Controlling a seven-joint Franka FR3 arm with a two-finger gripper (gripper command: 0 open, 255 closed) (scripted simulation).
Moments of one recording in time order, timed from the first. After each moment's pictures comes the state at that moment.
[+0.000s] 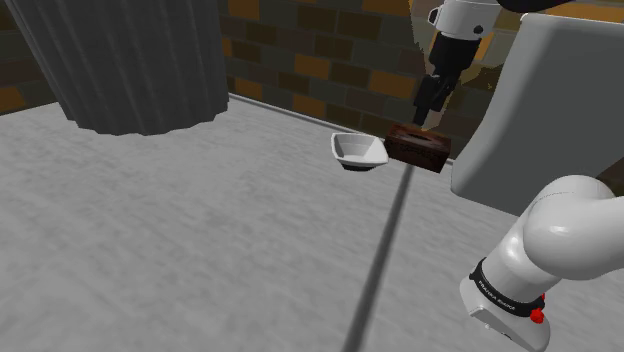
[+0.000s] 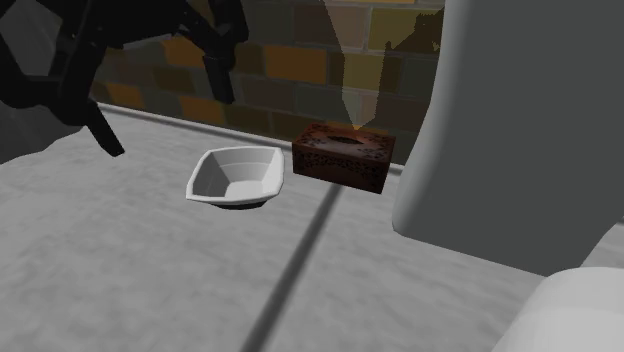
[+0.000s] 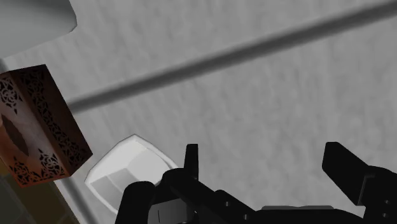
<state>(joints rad) 0.00 -0.82 0.06 -2.43 -0.03 1.63 -0.02</state>
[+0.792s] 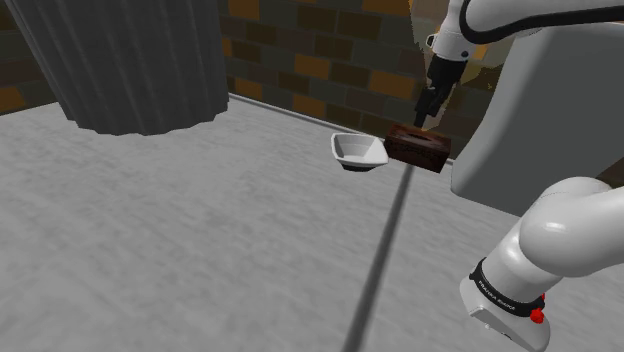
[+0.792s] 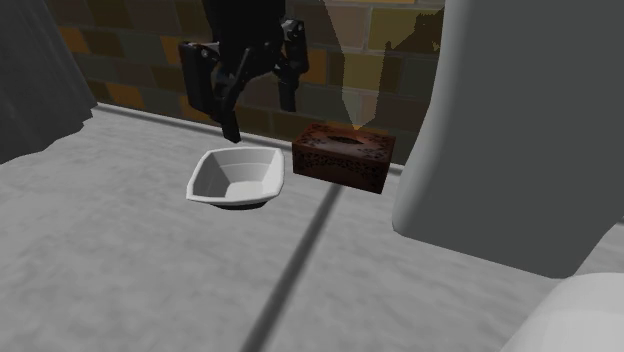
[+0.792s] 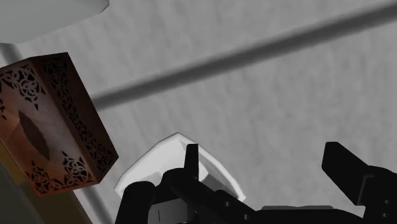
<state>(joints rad) -0.08 -0.67 -0.15 -2.47 -0.14 1.83 -0.23</state>
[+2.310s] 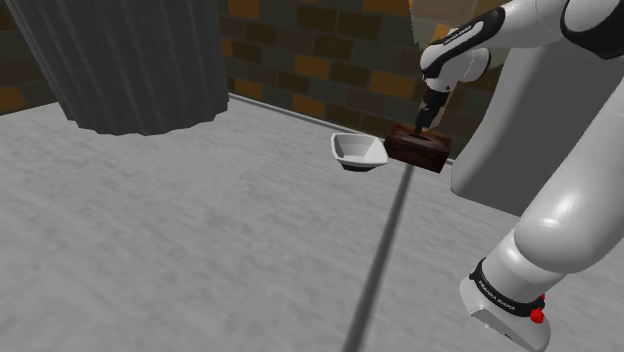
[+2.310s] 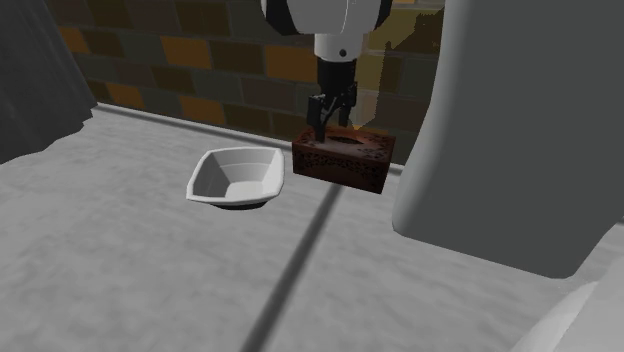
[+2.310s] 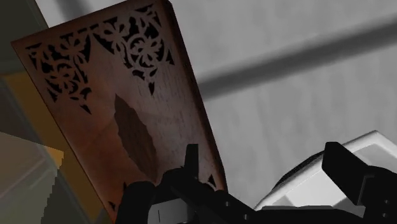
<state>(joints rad) -0.16 0.09 -0.55 -2.12 0.08 2.20 -0.82</state>
